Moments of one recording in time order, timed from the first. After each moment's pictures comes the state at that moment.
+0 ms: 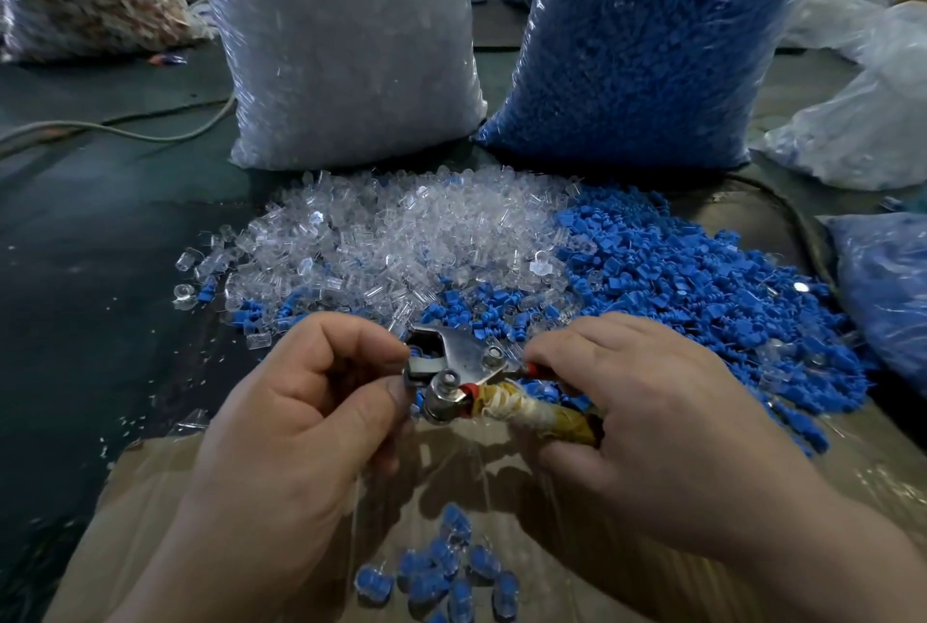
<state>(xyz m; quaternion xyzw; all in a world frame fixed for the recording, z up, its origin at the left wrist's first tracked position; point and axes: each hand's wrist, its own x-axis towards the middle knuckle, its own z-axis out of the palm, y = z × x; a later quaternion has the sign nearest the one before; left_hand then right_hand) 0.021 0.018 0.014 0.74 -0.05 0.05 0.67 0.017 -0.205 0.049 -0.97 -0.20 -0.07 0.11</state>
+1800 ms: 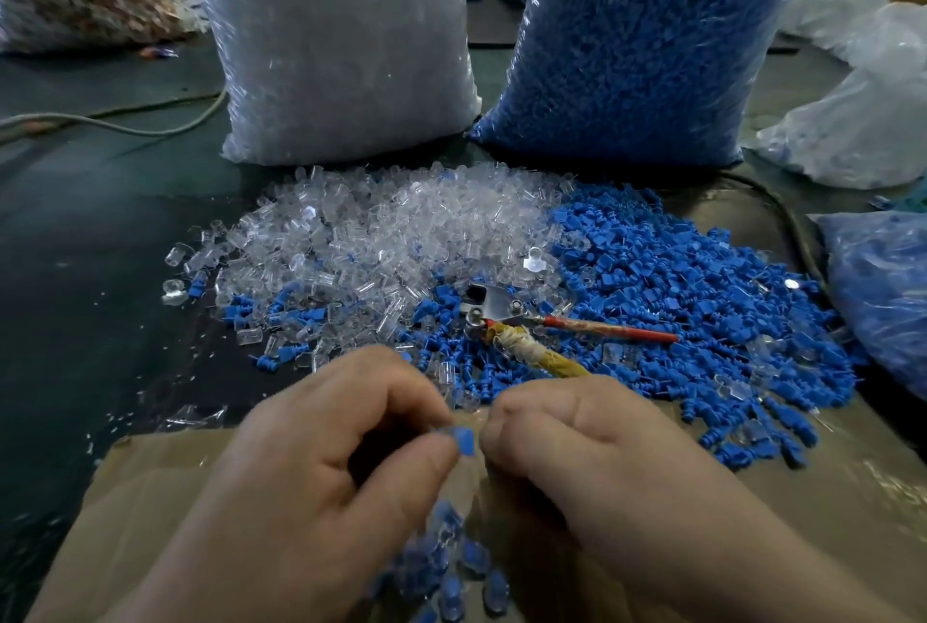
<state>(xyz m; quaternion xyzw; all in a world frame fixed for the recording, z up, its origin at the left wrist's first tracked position) 0.004 0.015 0.057 0.90 -0.19 -0.01 0.39 0.001 -0.176 0.060 -0.83 -0.05 0.22 0.52</state>
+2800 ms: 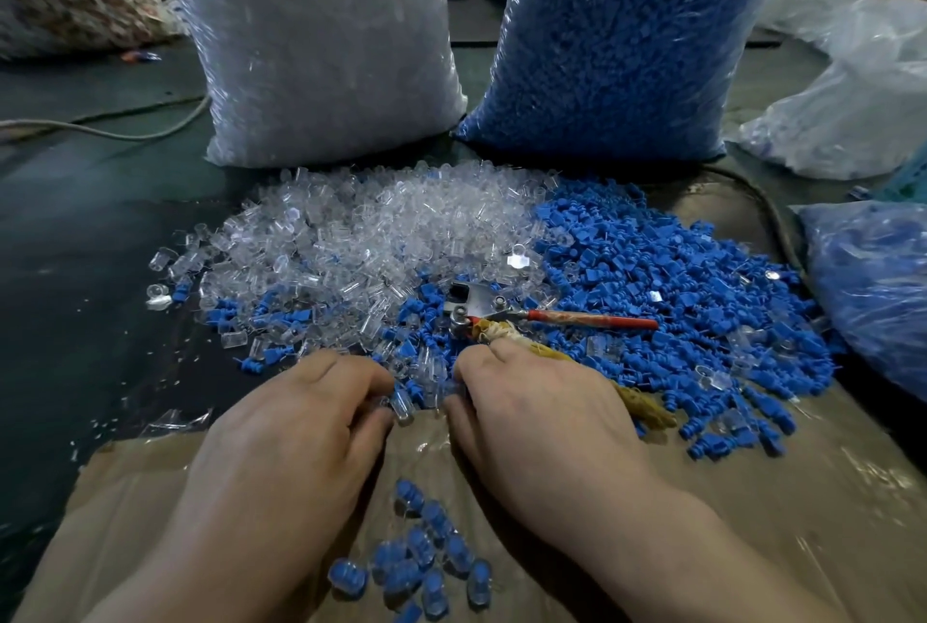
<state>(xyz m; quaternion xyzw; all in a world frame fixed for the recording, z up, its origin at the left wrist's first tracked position) 0.024 0.015 0.010 0.98 -0.08 0.07 0.16 0.027 -0.164 0.019 -0.98 -0.16 -0.04 0.09</state>
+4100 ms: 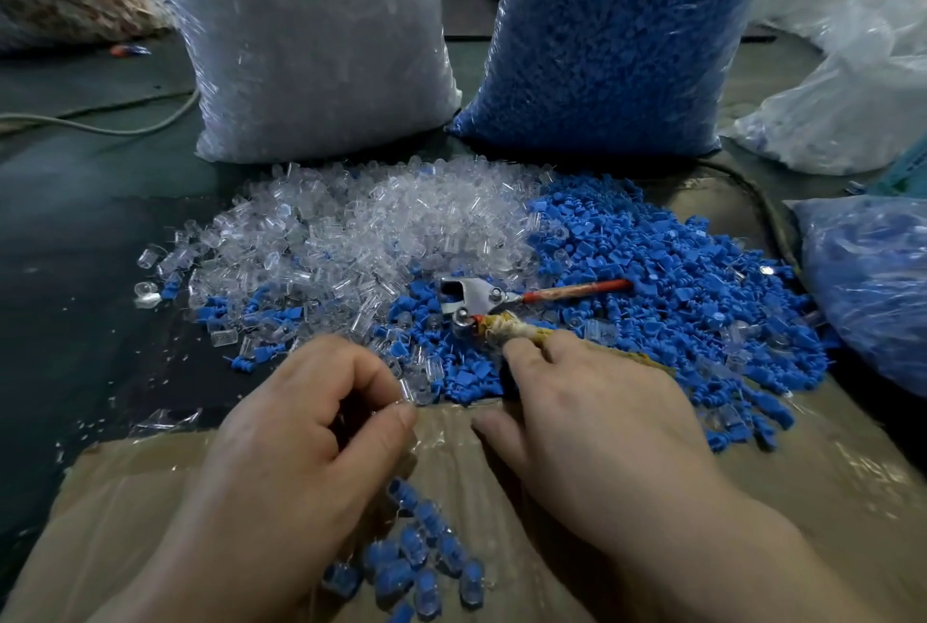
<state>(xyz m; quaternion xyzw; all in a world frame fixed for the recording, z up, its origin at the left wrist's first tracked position) 0.013 0.009 0.017 0.92 -0.12 0.08 0.36 0.014 -0.185 0.031 -0.99 -0.10 -0.05 0.01</state>
